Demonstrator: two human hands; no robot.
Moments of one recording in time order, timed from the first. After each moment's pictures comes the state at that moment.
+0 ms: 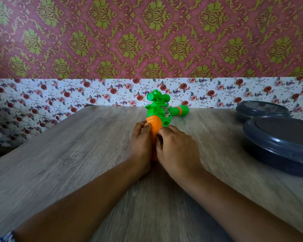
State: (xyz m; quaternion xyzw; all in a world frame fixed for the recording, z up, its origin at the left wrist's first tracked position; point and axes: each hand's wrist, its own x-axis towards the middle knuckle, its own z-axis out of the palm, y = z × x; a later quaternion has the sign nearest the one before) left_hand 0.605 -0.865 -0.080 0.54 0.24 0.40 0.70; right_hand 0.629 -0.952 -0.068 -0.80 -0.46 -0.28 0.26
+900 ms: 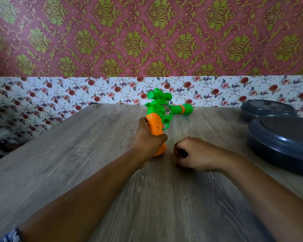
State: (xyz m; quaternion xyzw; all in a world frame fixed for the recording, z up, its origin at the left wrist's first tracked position) left_hand 0.596 -0.848 -0.081 0.76 0.26 0.31 0.51; right_hand 0.670 -0.979 -0.055 -0.82 -0.55 0.11 0.14
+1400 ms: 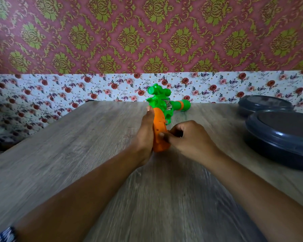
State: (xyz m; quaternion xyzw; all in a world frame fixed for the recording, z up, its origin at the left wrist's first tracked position) left_hand 0.601 -0.858 -0.077 0.59 0.20 0.24 0.74; right_hand 0.661 -0.969 -0.060 -0.82 -0.43 -0.02 0.39
